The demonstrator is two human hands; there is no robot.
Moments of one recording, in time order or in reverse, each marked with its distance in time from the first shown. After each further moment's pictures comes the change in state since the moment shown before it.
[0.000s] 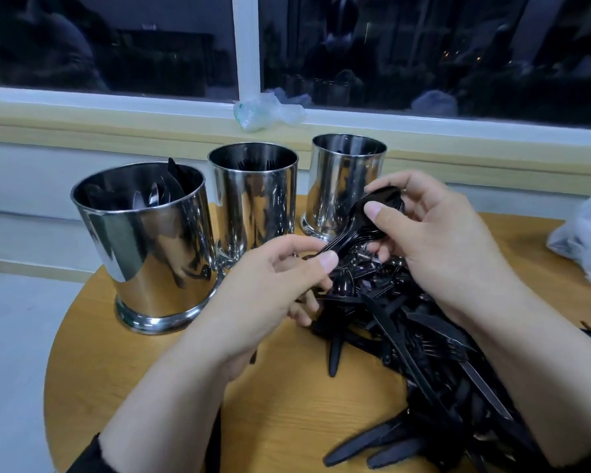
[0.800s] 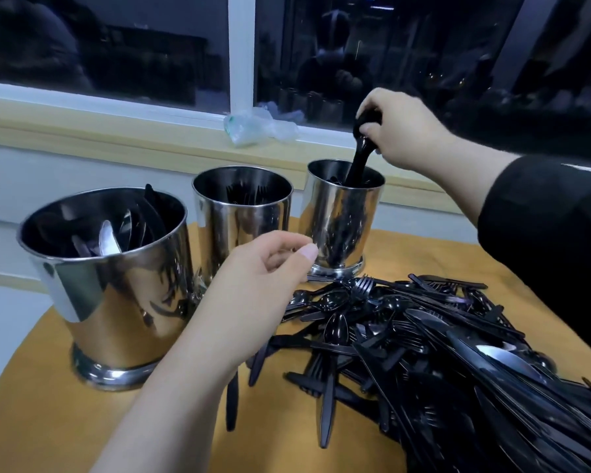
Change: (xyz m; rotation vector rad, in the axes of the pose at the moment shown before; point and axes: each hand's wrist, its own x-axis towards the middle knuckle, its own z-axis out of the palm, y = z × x) left_hand 0.050 0.020 -0.007 0.250 0.195 0.090; right_hand 0.230 -0.005 -0.026 -0.912 0.002 -0.213
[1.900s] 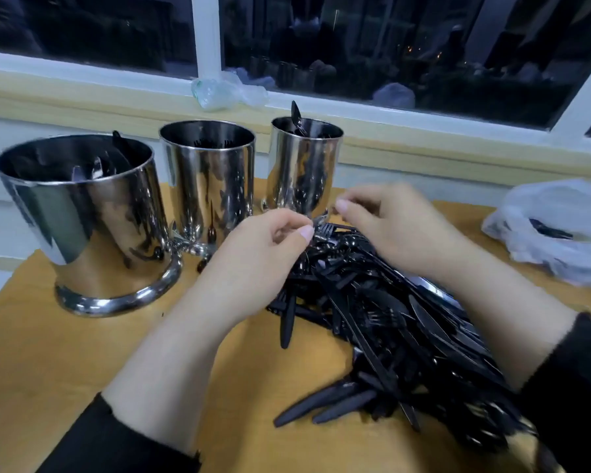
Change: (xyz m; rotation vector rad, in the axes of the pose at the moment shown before) left_hand -0.037 -0.002 0.035 0.185 -0.126 0.050; right_hand -0.217 -0.014 -0.013 0.192 -0.200 0.043
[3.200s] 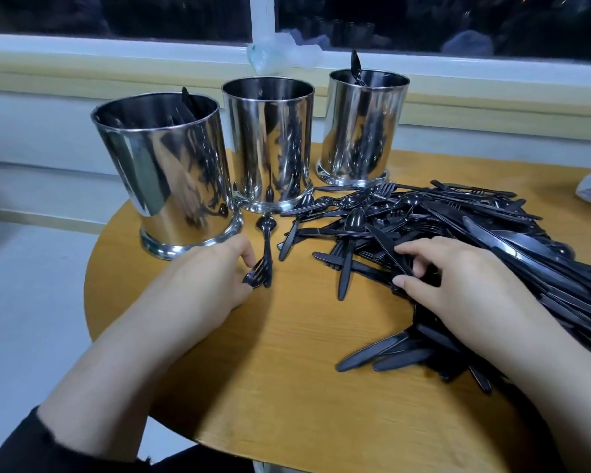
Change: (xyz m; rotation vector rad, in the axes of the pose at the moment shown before) left_hand -0.072 -0.064 -0.062 0.820 -0.060 -0.278; right_hand -0.097 0.000 0.054 -0.139 -0.067 0.110
